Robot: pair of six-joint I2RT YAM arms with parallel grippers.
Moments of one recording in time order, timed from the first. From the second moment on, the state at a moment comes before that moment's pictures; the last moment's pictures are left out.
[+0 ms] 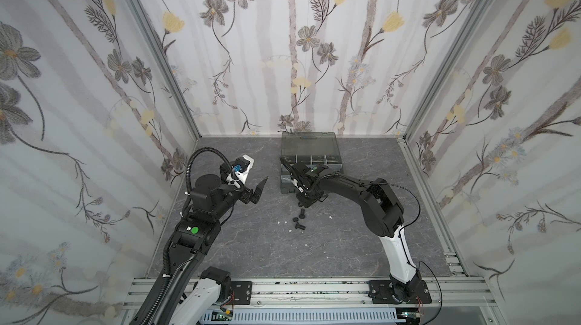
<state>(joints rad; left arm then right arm) -0.30 0.76 0.83 -0.26 0.21 0.26 0.78 2.19 1.71 -0.91 0.09 0.10</state>
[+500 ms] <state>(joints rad) -0.30 0.76 0.83 -0.26 0.21 0.26 0.77 2.21 1.71 -0.90 0.08 0.09</state>
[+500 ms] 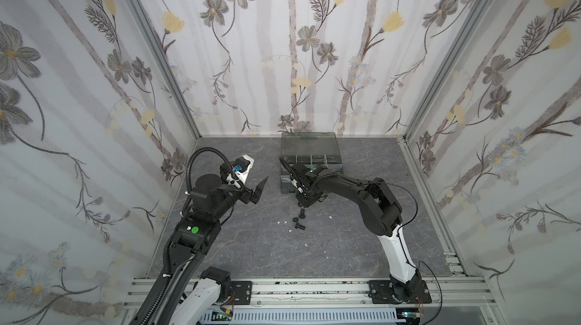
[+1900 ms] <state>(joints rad) -0.30 0.76 0.83 -0.25 0.21 0.26 0.59 2.18 2.02 -1.04 0.16 -0.01</state>
